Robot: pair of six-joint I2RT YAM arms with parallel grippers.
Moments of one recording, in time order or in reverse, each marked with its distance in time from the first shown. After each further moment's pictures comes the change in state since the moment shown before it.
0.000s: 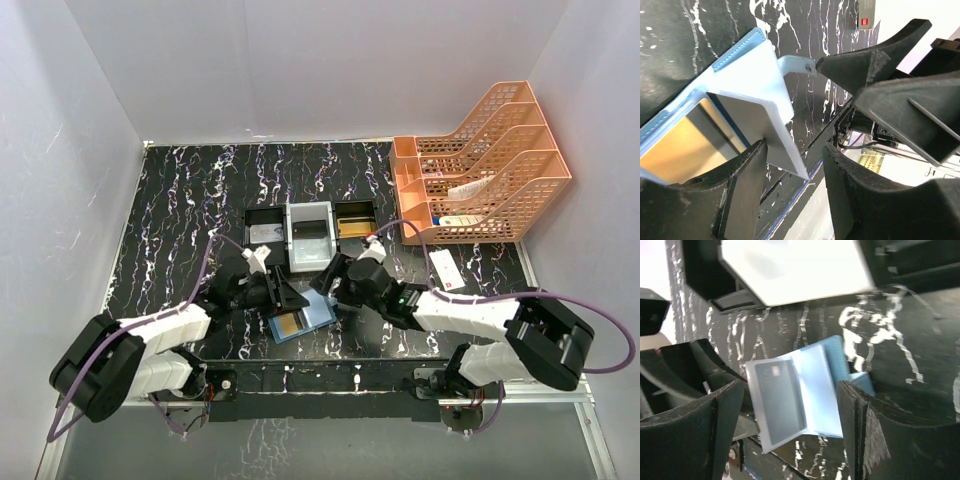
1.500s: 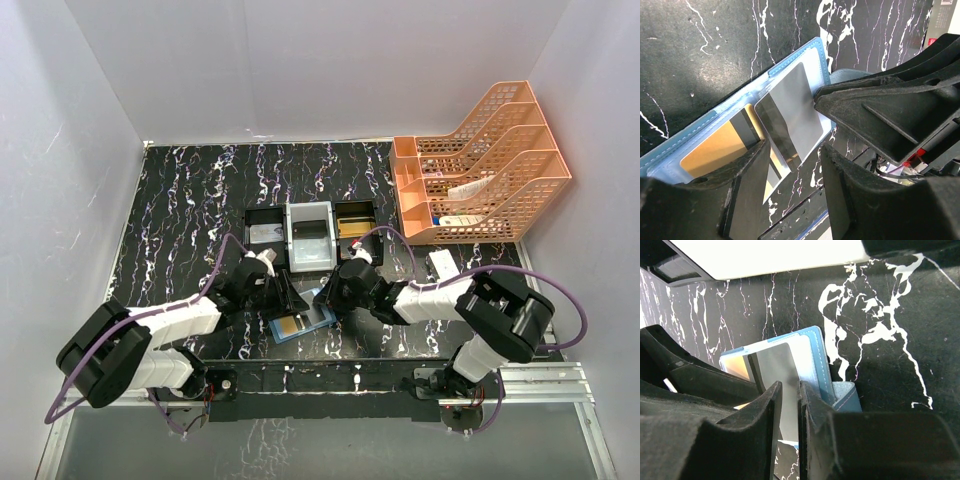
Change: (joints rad) left arm -0.121 0.109 0.115 -0.209 -0.264 0.034; right arm -0.054 0.217 -0.038 0.136 -0.170 -0.025
